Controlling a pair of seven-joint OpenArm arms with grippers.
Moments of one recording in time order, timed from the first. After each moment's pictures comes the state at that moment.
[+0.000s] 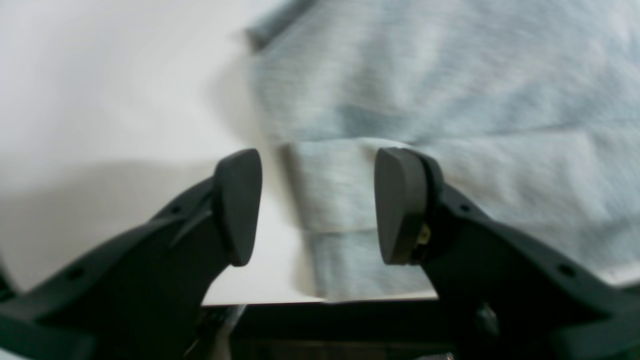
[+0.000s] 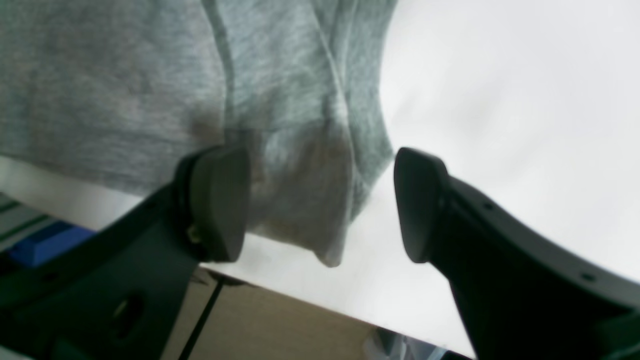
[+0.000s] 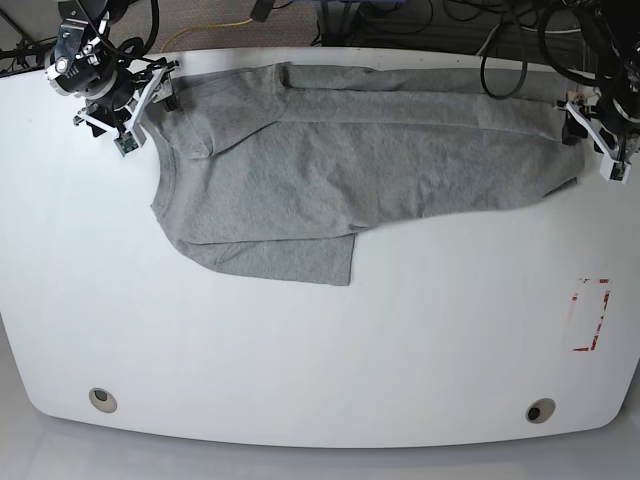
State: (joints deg) left arm 14.8 -17.0 -44.5 104.7 -25.8 -42.8 69.2; right arm -25.7 15.2 27.4 109.9 22.5 41.0 -61.9
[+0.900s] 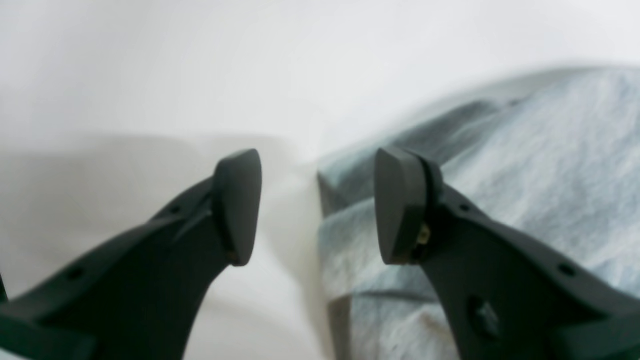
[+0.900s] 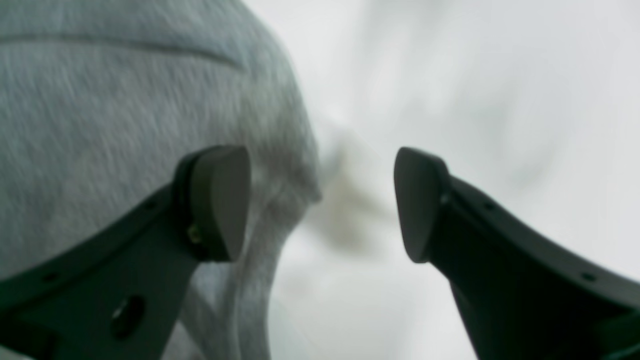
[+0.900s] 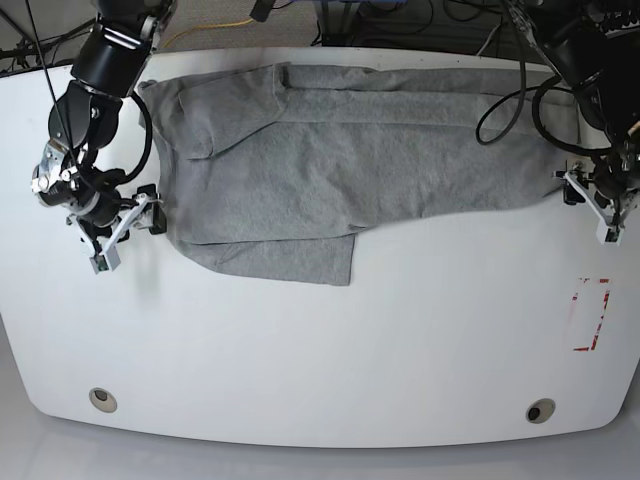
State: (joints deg) left arm -5.2 -17.0 -39.2 85.1 -8.0 -42.8 62.2; right arm 9.4 15.5 28.0 81.1 21.3 41.0 -61.8
